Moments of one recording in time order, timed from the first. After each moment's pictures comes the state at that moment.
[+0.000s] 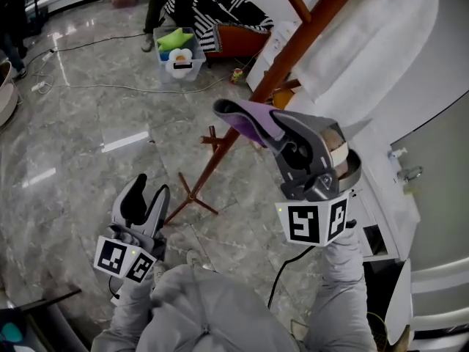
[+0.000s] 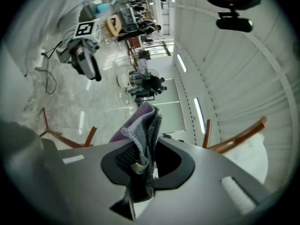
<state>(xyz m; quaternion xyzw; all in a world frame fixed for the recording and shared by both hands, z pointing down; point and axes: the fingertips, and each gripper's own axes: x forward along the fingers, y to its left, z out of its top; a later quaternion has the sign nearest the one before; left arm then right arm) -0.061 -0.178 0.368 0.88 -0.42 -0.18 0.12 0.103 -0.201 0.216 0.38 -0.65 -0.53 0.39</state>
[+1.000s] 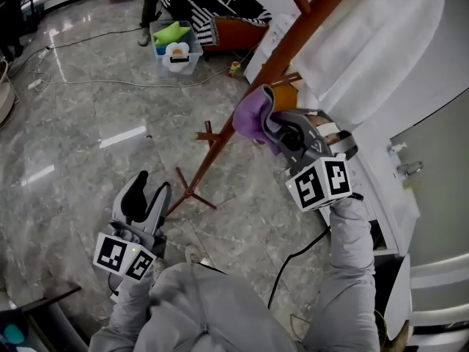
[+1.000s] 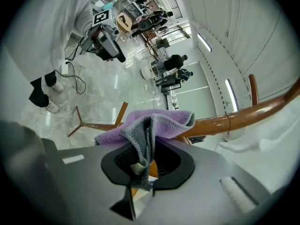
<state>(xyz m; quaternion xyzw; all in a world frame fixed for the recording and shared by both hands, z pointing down) -0.047 -0.182 0.378 0.89 -0.41 -0.17 0.13 0.169 -0.243 0.299 0.28 -0.68 -0.42 0.53</state>
